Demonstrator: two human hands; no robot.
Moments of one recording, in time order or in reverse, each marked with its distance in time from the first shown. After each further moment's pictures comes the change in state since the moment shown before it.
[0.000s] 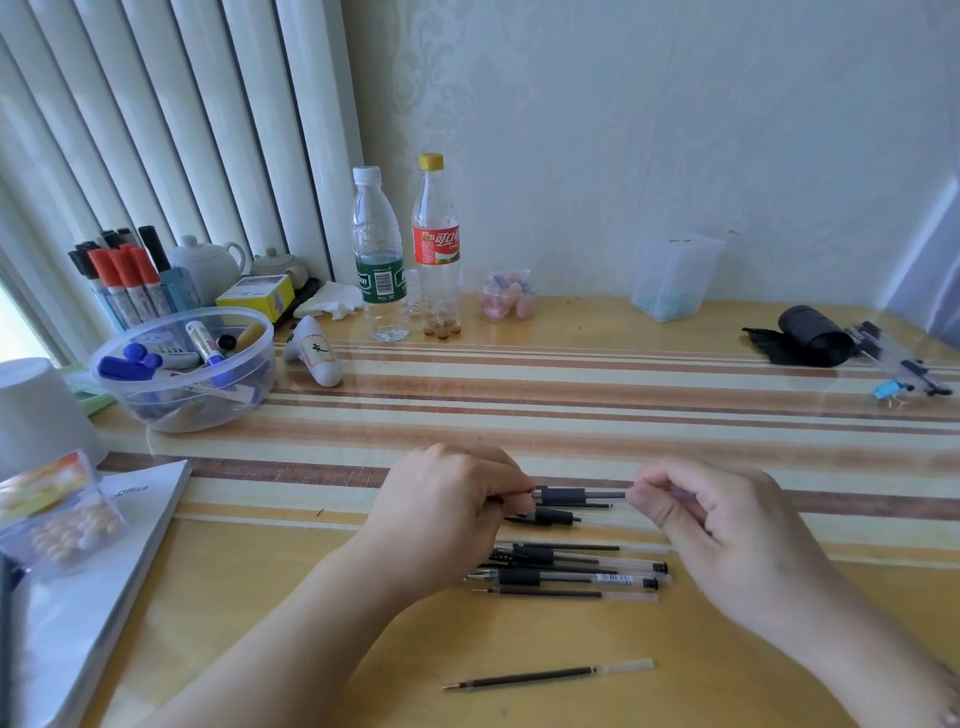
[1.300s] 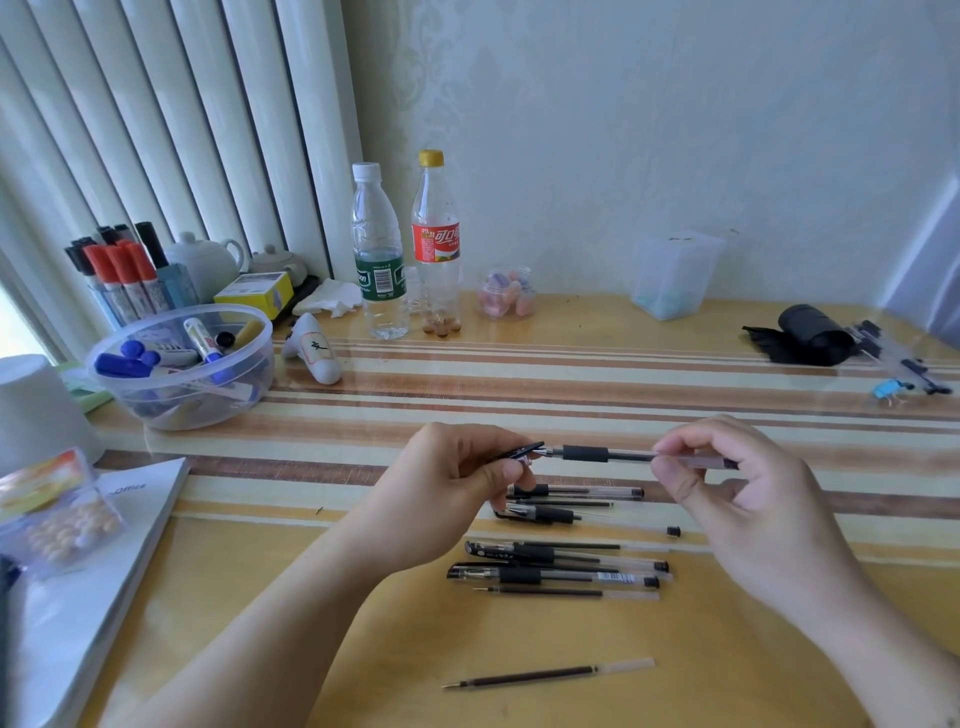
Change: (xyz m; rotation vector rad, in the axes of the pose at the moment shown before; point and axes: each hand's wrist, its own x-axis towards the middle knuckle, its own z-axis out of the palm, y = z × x) left_hand 0.004 -0.004 -0.009 -0.616 -0.087 -0.289; right_hand 0.007 0.001 -0.003 0.284 0.178 0.120
